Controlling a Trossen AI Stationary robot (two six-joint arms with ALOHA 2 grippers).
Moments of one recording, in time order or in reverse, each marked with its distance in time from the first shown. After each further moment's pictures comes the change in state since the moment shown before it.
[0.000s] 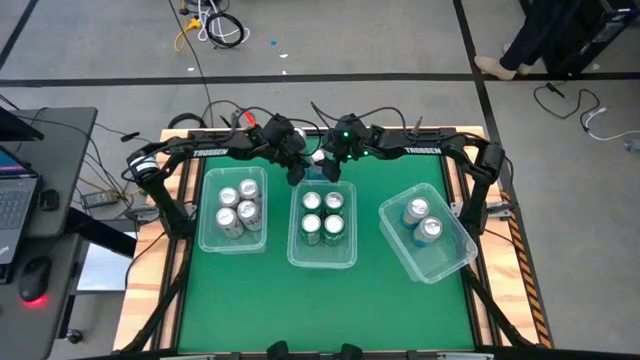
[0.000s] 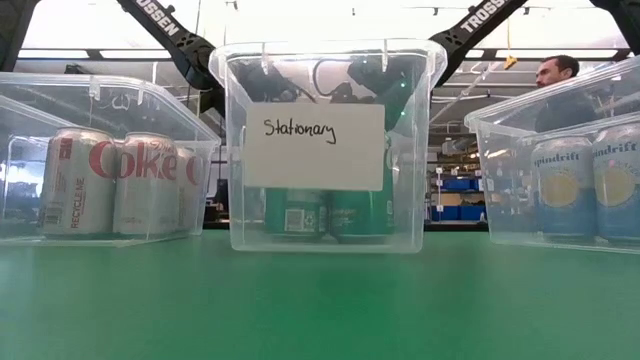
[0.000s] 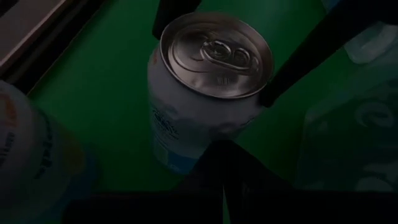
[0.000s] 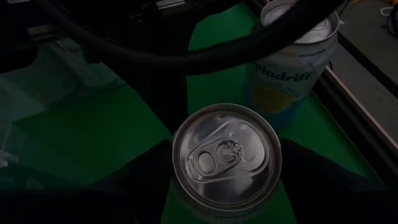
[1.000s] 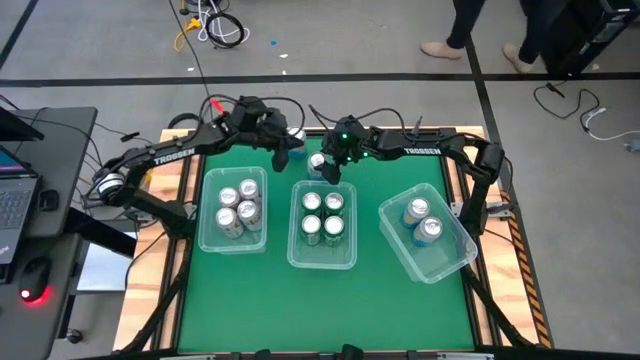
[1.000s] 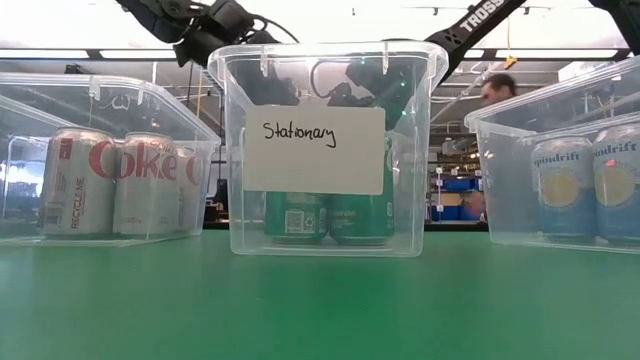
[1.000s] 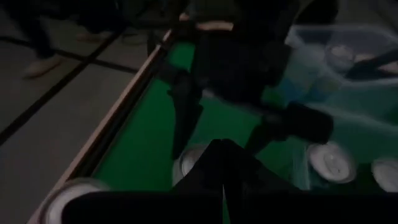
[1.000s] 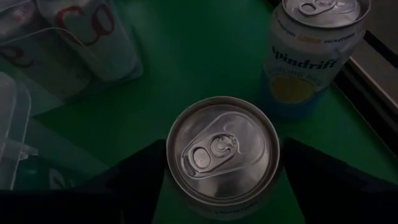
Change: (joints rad) left arm 0.036 -0.295 0.008 -0.015 0.076 0.042; right arm 0.005 0.003 0.001 -0.036 -0.020 0.021
